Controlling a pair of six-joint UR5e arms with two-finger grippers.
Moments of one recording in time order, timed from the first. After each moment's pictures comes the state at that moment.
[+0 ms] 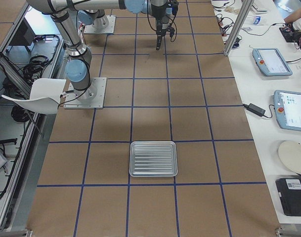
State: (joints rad) left arm -1.86 -2.06 -1.79 -1.00 1.48 -0.18; right arm 1.60 -1.63 1.62 -1.62 -1.57 0.03
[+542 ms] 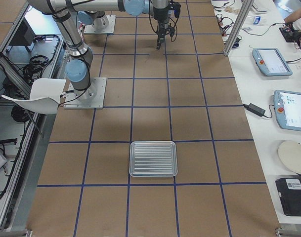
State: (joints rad) left arm -1.86 -2.05 -1.78 -1.00 1.48 -0.18; right arm 1.55 -1.63 1.61 -1.65 -1.58 -0.02
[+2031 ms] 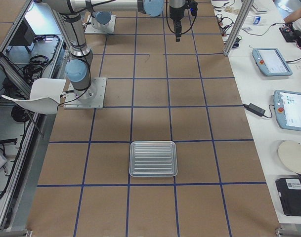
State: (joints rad) left arm -1.07 -1.99 -1.47 -1.55 1.79 0.46; right arm 1.56 -1.46 1.45 -1.67 -1.58 -0.05
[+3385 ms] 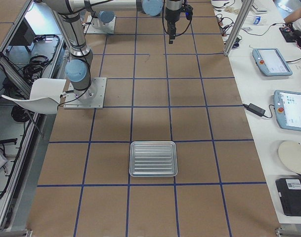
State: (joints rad) left arm -0.96 -2.05 -1.73 -1.25 1.79 0.63; right arm 1.56 -1.47 1.45 -1.56 -1.59 -0.05
